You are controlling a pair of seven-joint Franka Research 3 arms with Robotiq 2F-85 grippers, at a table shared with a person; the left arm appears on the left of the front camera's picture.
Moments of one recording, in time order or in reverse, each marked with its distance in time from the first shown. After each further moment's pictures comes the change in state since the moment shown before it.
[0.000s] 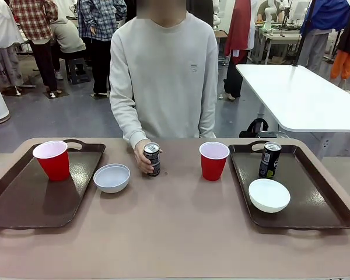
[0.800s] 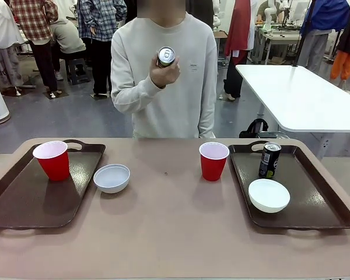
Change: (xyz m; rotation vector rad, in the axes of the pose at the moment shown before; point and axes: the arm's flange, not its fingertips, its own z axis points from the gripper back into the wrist) left arm 0.033 -0.066 -0.034 0.118 0.042 -0.183; right arm 0.000 0.000 0.000 -0.003 -0.003 -0.002
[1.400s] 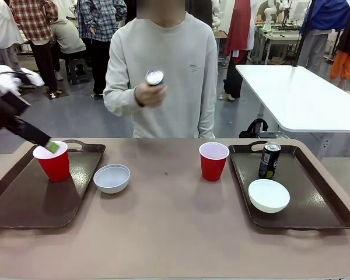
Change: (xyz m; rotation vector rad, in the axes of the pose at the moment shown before) left arm 0.029 -0.116 -0.133 0.420 0.094 -0.347; right arm 0.000 0.000 0.000 -0.001 0.000 0.001
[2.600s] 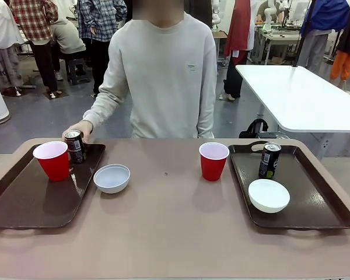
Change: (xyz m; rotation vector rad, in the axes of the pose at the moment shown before) left arm -0.090 0.069 0.092 0.104 0.164 -0.079; right arm 0.000 0.000 0.000 0.000 -0.001 -0.001
